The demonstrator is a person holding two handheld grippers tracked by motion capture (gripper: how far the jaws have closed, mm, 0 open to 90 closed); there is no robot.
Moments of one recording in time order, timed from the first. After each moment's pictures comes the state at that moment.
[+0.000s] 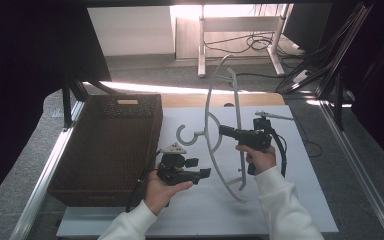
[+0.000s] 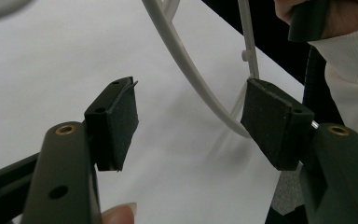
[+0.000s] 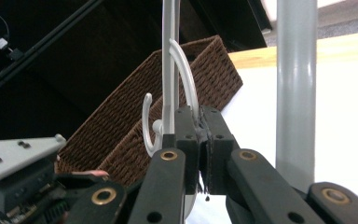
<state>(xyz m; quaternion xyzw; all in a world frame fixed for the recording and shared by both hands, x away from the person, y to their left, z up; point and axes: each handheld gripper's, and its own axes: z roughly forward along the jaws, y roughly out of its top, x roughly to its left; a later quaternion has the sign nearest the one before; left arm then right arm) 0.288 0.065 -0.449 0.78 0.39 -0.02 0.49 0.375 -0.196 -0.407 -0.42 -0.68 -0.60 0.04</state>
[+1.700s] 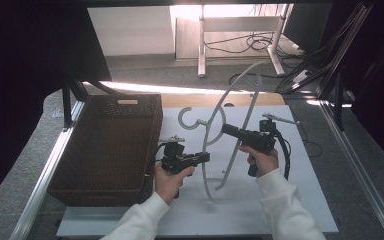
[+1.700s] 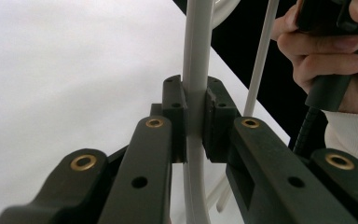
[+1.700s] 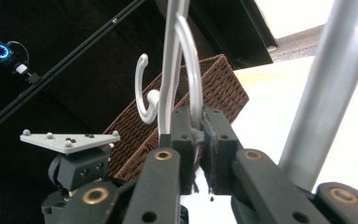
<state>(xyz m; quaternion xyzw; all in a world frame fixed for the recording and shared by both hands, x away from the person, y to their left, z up) 0.319 0.067 -0.459 0.71 0.44 -0.07 0.54 0.368 -0.205 -0.407 -0.43 -0.65 -0.63 0.04</state>
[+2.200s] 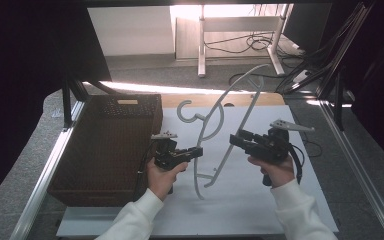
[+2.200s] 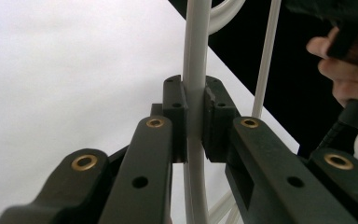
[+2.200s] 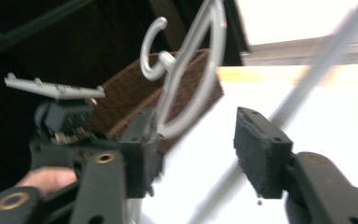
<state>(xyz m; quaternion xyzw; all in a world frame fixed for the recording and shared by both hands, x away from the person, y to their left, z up) 0.321 0.085 -0.450 0.71 0.44 -0.04 0.55 0.325 -0.225 -0.385 -0.40 -0.70 -0.58 -0.07</state>
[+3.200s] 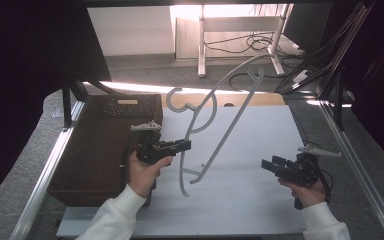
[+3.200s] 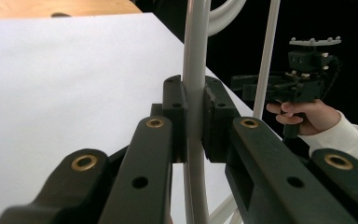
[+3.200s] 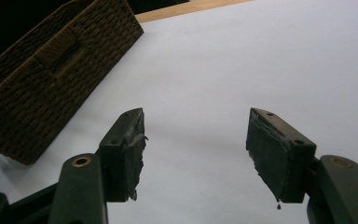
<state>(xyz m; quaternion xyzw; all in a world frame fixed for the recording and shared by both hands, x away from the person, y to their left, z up) 0.305 0.123 -0.392 0.73 0.41 -0.02 0.55 0.309 -0.313 -0.451 -0.49 -0.71 -0.50 -0.07</state>
